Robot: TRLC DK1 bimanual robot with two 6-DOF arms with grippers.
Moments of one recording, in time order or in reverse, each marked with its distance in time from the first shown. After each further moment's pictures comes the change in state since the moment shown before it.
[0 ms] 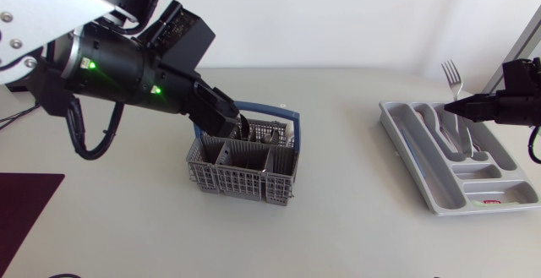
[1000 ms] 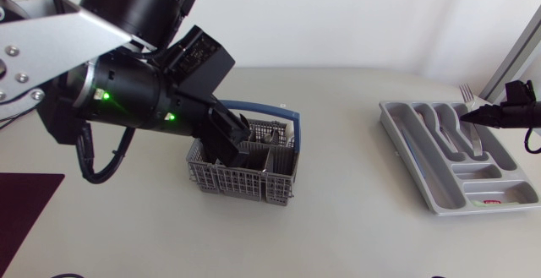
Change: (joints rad) left arm -0.101 -0.013 -0.050 0.006 -0.038 0.000; right arm -0.190 0.731 0.662 -0.185 -0.047 -0.069
